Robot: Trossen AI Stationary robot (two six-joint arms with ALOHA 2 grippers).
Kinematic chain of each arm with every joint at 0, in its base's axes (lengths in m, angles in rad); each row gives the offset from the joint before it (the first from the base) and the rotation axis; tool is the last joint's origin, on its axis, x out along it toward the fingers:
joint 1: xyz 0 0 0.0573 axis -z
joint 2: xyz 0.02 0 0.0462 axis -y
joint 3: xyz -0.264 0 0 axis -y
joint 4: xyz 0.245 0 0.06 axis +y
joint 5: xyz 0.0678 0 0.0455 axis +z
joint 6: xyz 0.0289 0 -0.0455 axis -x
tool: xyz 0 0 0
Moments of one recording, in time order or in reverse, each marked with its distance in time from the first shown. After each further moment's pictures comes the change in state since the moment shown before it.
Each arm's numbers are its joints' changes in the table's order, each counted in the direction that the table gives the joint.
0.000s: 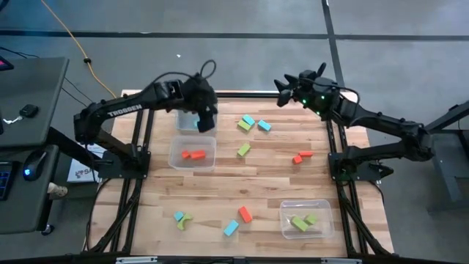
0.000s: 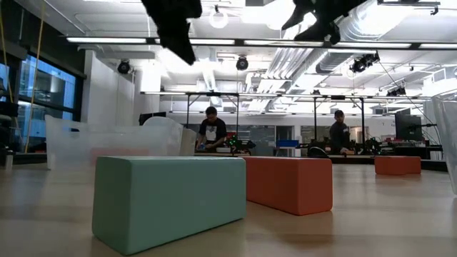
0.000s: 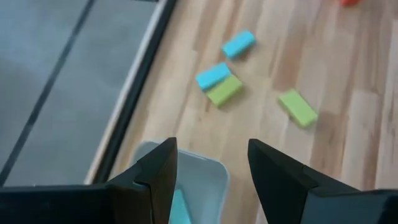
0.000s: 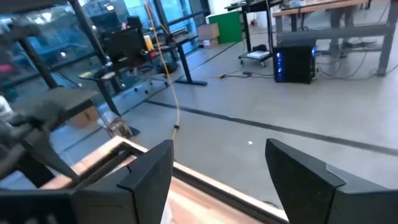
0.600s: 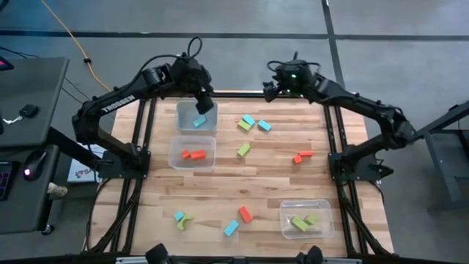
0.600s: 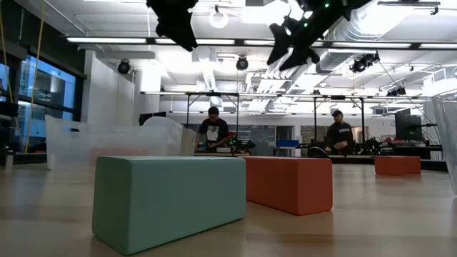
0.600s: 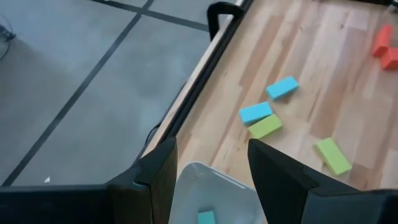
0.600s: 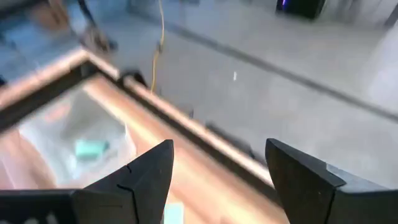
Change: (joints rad) left arm -0.125 0.005 0.127 0.001 0.018 0.038; right arm 0.158 -0.323 0.277 0.350 0.236 0.097
